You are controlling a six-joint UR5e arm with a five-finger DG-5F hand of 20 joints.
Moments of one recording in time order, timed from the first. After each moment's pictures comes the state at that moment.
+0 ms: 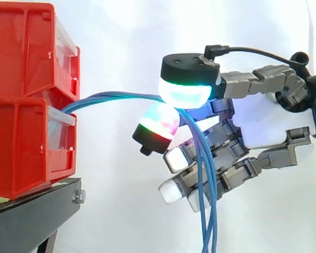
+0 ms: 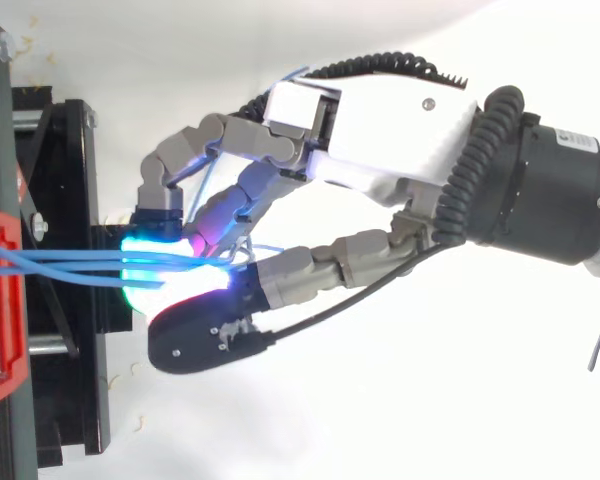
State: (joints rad) arm 0.18 -2.29 -1.03 -3.13 -1.17 -0.07
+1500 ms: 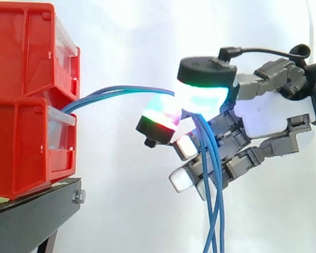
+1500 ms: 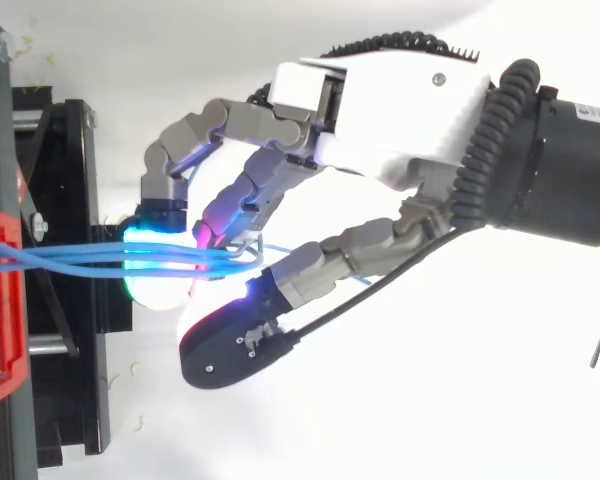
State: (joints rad) arm 0.16 -2.29 -0.98 -3.22 -1.22 -0.06
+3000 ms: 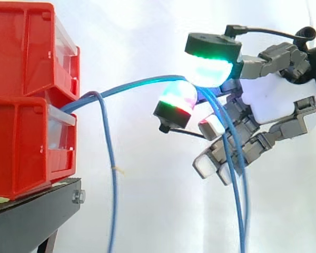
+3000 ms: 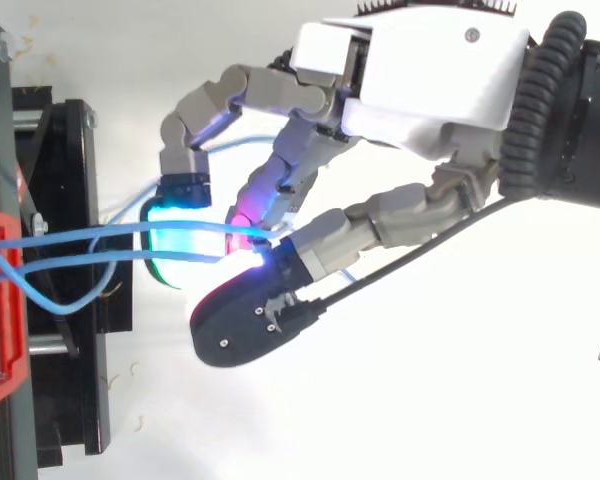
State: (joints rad) arm 0.14 -2.28 -0.90 -3.39 -1.24 -0.07
